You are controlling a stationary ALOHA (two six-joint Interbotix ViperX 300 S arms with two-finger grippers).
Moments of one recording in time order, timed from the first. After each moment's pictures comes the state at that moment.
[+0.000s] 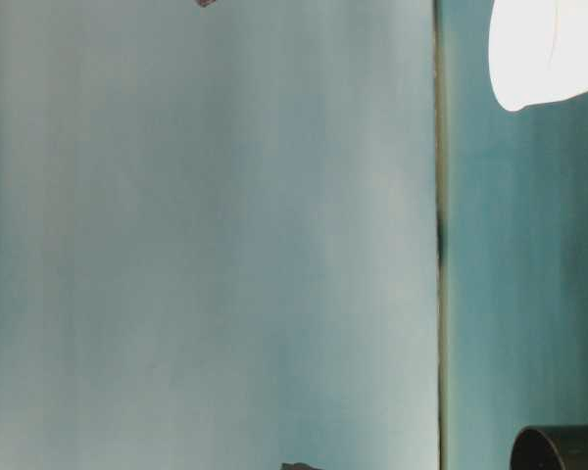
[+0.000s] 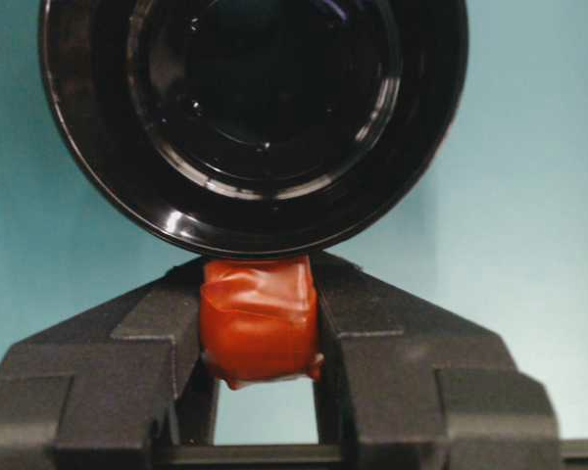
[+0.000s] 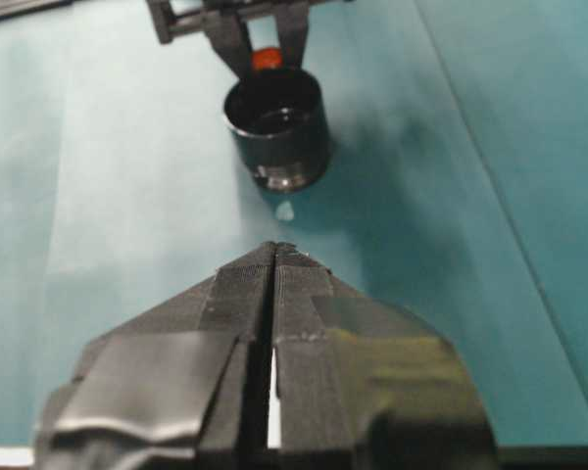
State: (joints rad) left arm 0.02 -0.17 0.97 0.02 0.36 0.07; right arm -0.05 -0.71 0.99 0.09 0.06 0.12
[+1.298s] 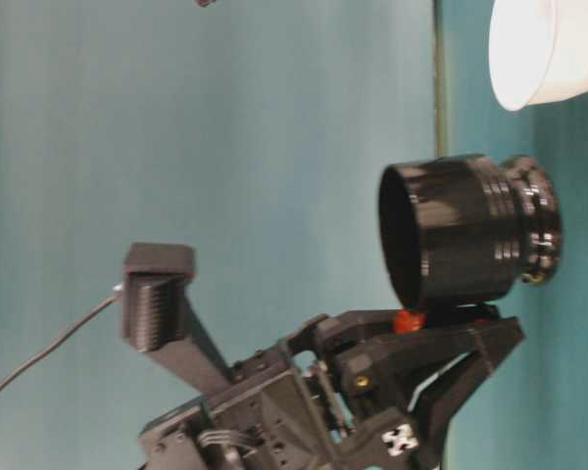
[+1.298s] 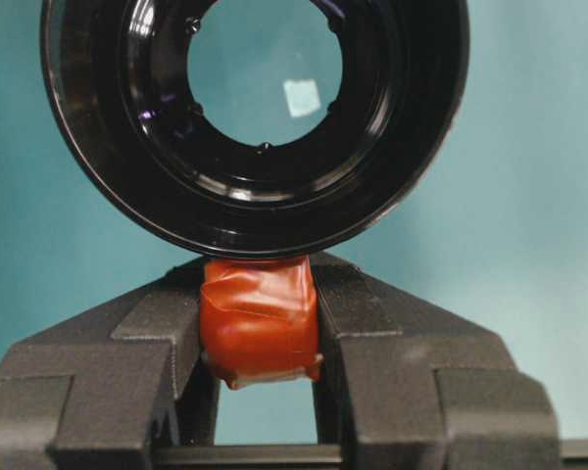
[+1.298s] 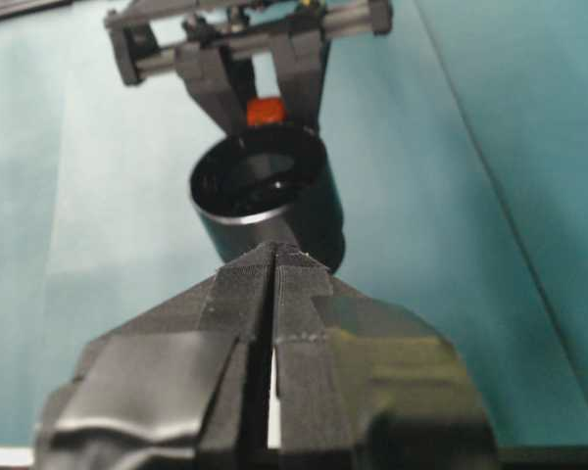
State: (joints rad) left arm 0.02 0.03 0.50 0.02 0.49 0.22; right arm -0.05 -0.71 0.99 0.09 0.06 0.12
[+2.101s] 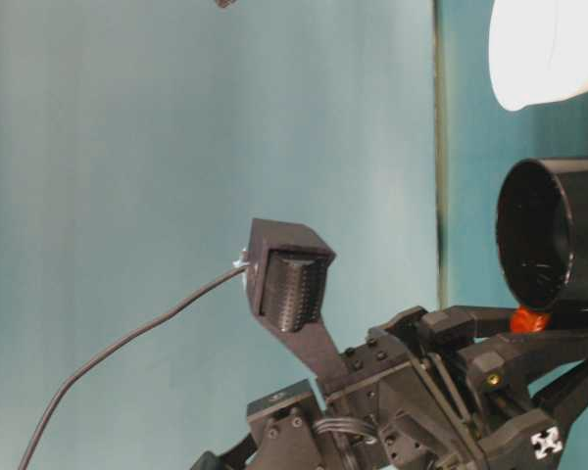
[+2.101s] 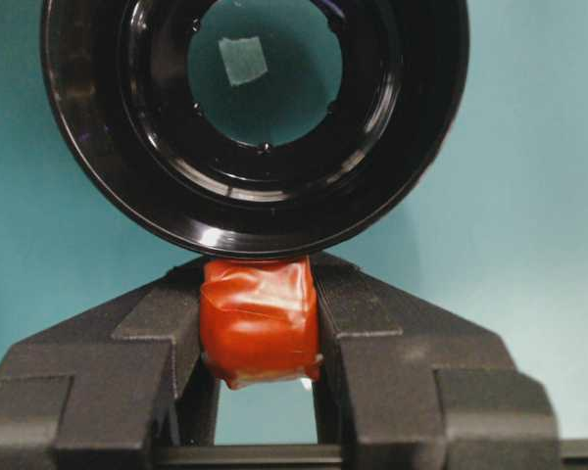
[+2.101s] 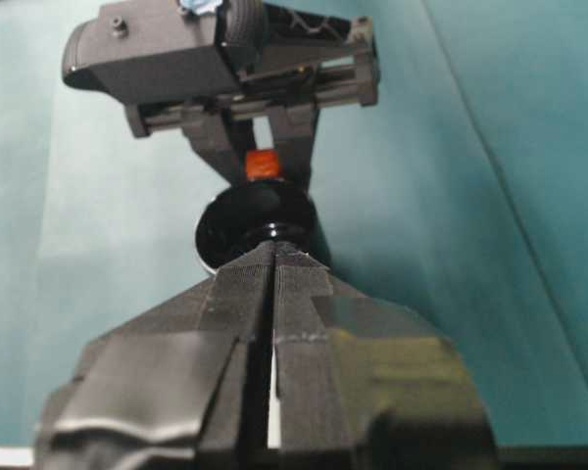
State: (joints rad) left arm 0.00 0.16 0.52 0.02 0.42 0.22; right arm -0.05 -0.69 1.00 0.09 0.06 0.12
